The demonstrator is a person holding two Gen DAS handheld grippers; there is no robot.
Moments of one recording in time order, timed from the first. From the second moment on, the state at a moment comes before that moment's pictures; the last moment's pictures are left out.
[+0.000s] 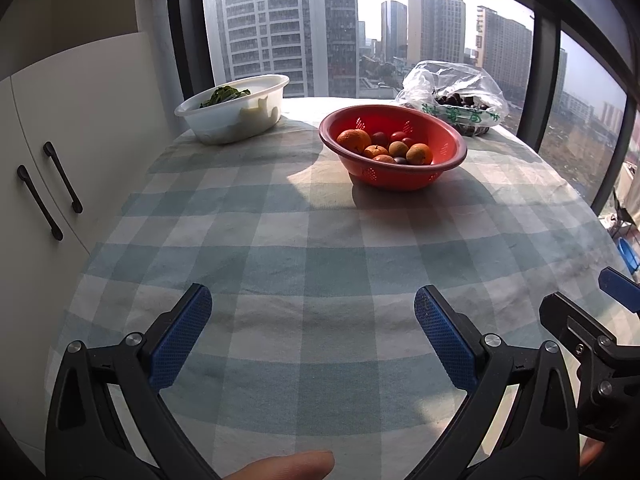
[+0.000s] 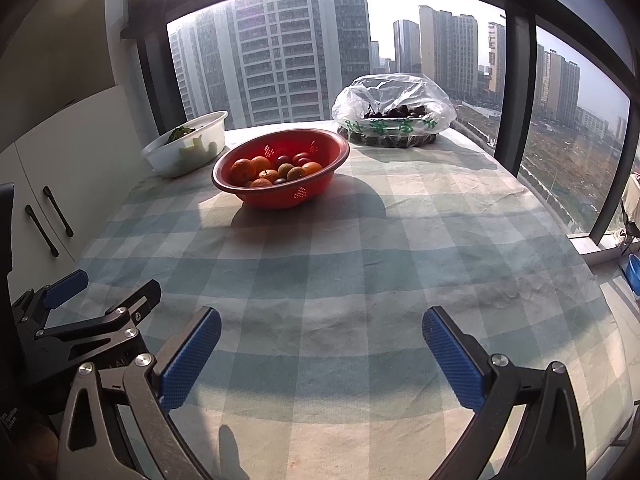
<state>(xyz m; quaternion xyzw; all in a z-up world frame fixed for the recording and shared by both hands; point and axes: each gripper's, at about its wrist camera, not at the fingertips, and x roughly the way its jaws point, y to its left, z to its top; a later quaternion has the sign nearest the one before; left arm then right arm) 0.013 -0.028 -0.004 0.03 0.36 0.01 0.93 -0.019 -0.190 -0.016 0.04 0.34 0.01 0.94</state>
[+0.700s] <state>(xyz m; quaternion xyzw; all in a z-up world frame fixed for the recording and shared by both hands) 0.011 -0.028 -0.007 0.03 0.36 0.01 0.93 -0.021 -0.190 -0.021 0.04 0.34 0.01 0.94</state>
